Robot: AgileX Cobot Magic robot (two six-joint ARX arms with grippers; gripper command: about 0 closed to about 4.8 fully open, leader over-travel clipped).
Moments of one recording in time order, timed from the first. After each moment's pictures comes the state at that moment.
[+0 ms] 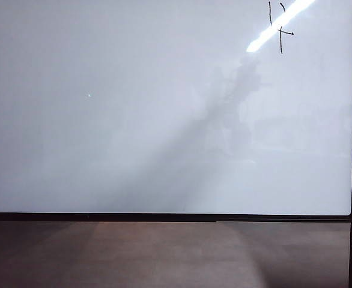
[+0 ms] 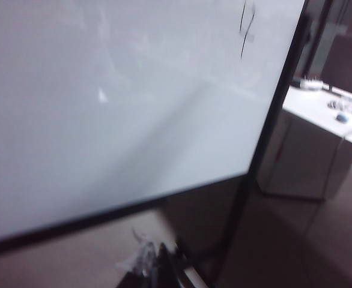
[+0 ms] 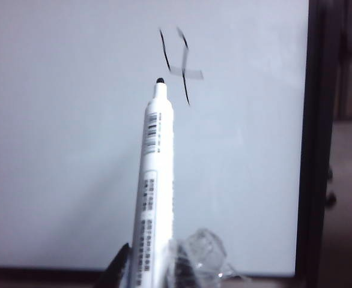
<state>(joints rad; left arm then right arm) -0.61 0.05 0.60 -0.55 -0.04 -0.11 0.06 0.23 0.51 -0.17 -0.13 0.16</state>
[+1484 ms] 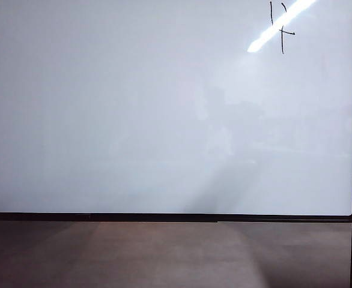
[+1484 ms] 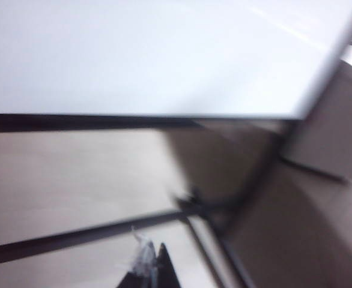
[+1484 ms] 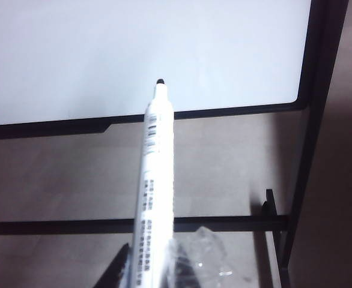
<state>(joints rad) -0.45 0.00 0.01 -0.17 -0.02 -0.26 0.06 0.22 0.01 -0.03 -0.13 0.16</state>
